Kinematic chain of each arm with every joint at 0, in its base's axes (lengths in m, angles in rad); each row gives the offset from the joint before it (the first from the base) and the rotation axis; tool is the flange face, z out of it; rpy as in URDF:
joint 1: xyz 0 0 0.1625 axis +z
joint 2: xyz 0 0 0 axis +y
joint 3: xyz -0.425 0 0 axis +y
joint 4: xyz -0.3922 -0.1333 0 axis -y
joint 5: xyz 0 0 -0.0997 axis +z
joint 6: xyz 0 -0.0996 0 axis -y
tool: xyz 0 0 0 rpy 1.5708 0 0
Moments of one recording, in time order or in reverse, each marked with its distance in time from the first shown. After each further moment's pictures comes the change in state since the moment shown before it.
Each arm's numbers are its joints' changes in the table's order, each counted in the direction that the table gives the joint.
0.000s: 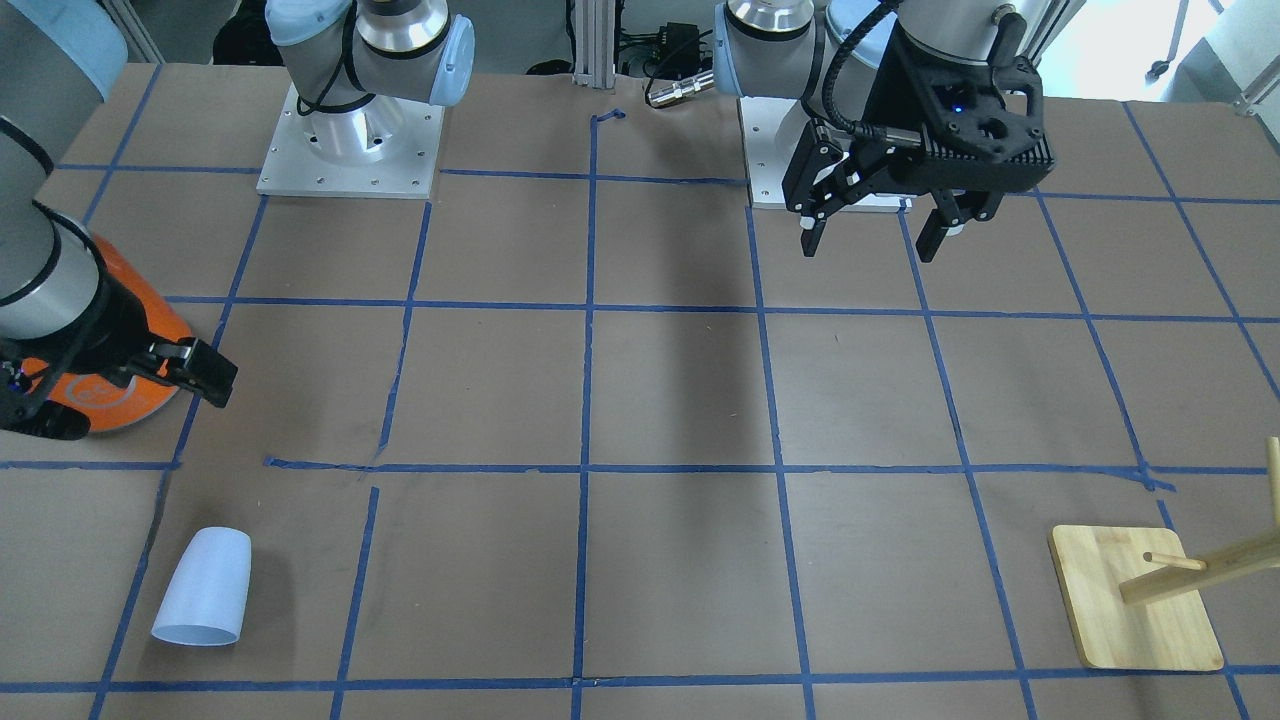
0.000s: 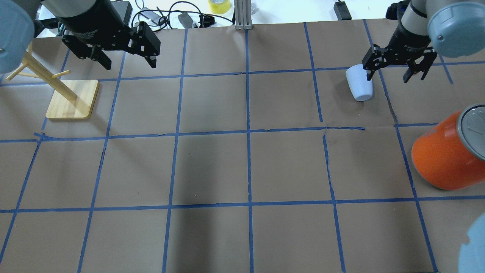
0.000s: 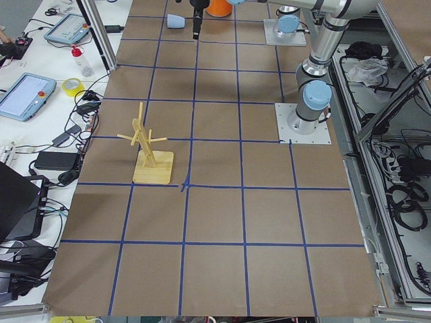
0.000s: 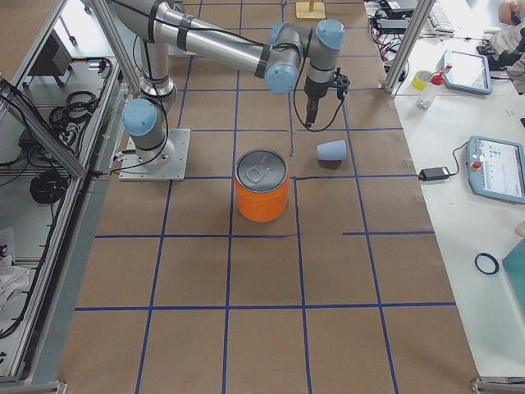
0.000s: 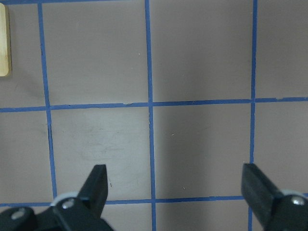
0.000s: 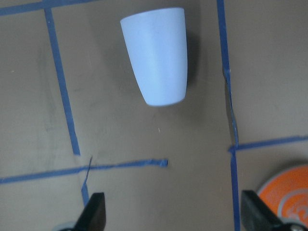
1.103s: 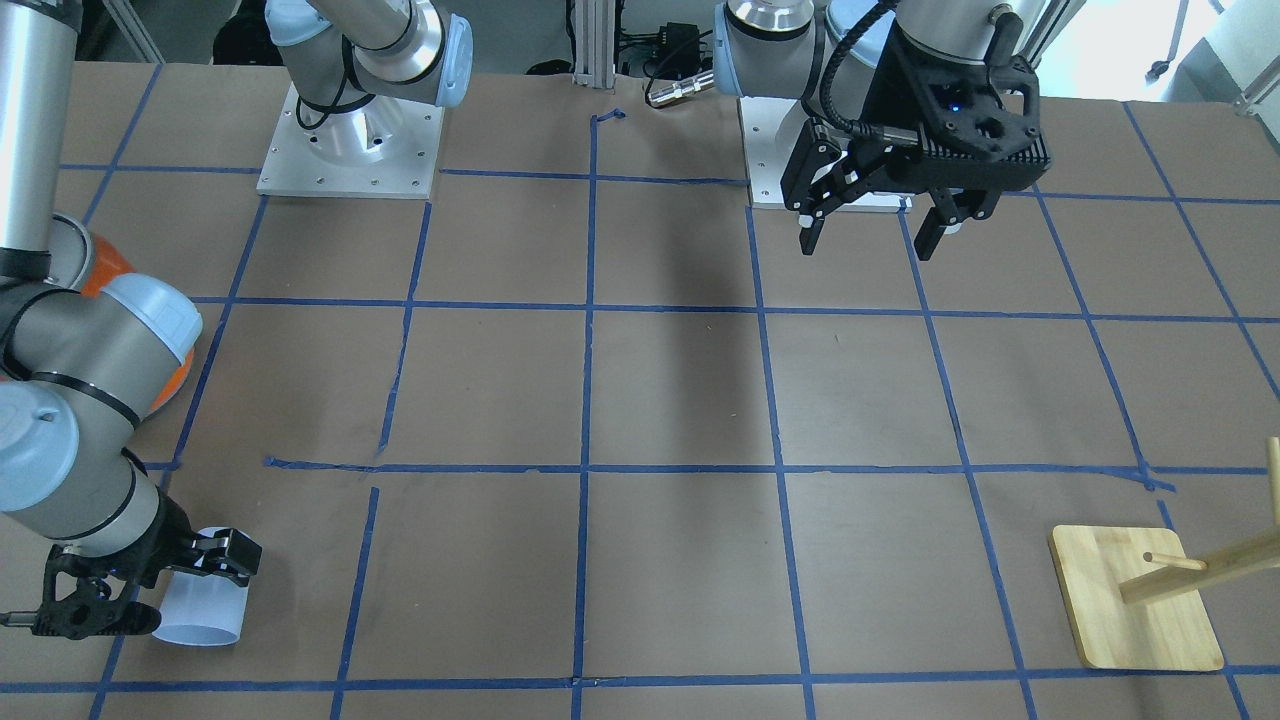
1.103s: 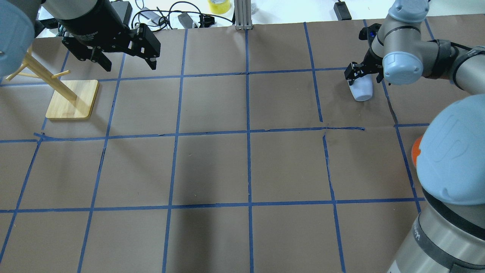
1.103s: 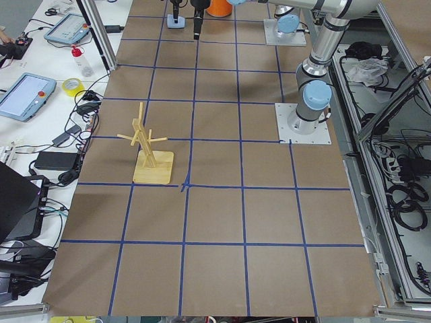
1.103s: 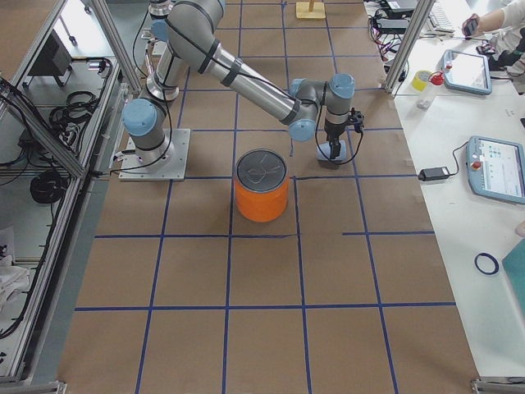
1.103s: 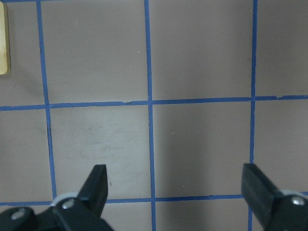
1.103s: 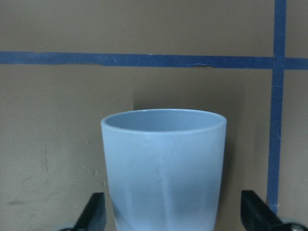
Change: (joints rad) left arm 0.000 -0.005 0.006 0.000 0.000 0.000; right arm -0.002 -0.292 0.001 -0.374 -0.016 -0.123
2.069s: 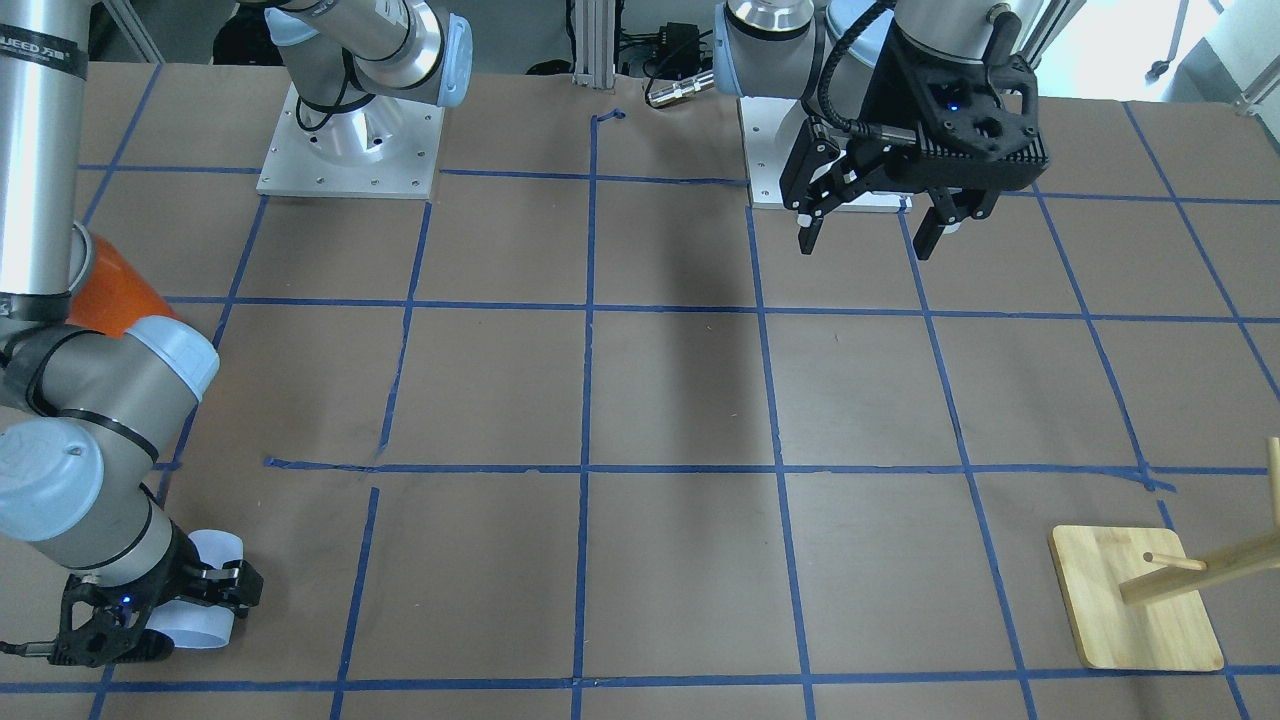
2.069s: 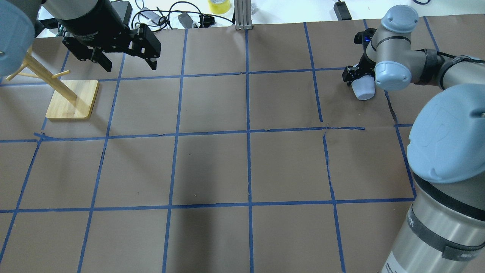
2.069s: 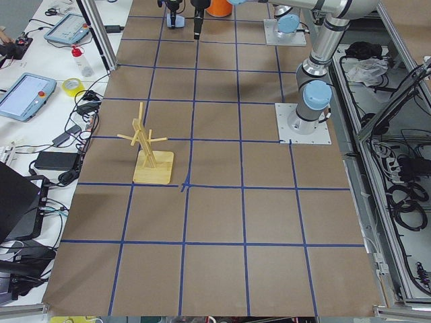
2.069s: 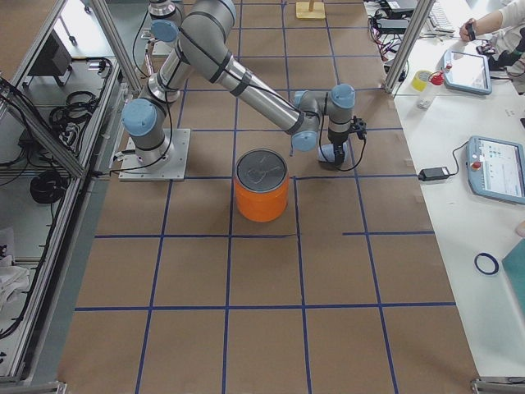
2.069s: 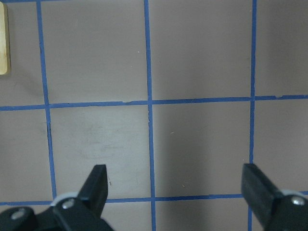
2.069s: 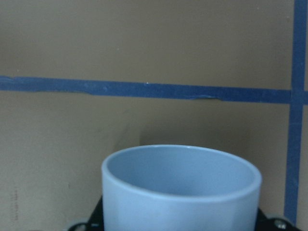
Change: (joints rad) left arm -0.001 0.000 0.000 -0.001 0.000 0.000; right arm 0.001 -0.066 0.015 -0.094 0.000 -0.028
